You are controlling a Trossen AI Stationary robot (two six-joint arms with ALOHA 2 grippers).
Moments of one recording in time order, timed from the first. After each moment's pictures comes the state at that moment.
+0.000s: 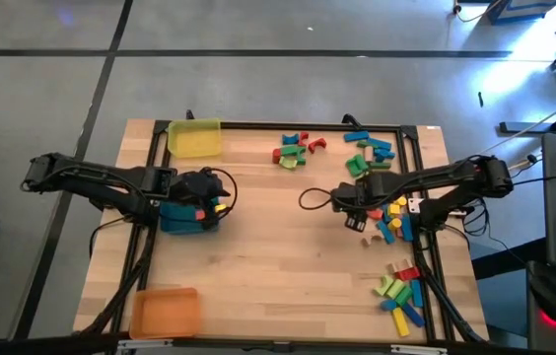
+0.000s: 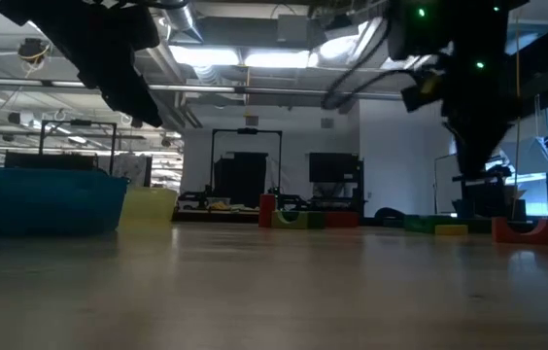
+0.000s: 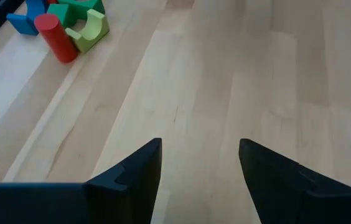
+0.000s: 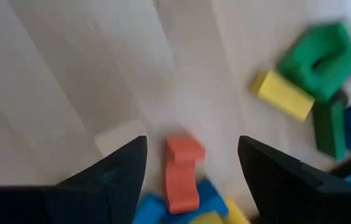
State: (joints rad) left arm -0.03 0.96 0.64 -0.43 -0.19 -0.22; right arm 0.04 1.45 0.99 -1.14 0.24 0.42
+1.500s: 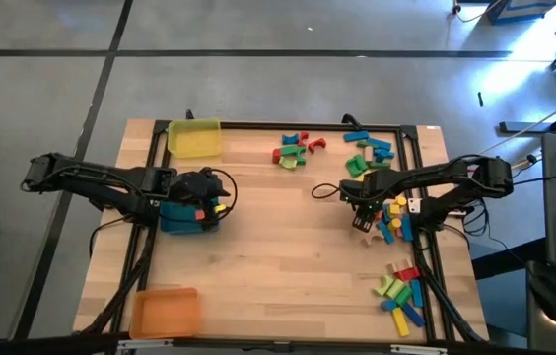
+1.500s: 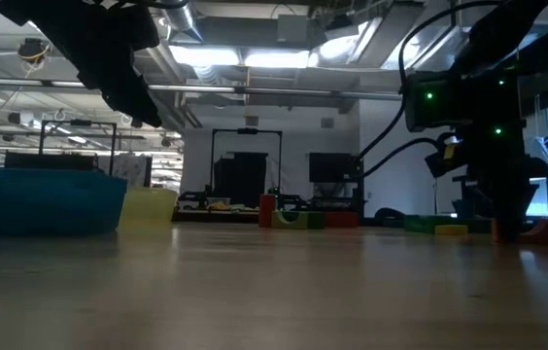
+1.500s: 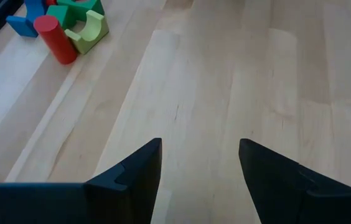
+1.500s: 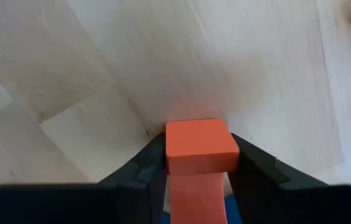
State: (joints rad) left arm -0.03 0.96 0.64 -0.43 -0.19 -0.21; right arm -0.16 1.45 0.67 -0.82 0.04 0.30
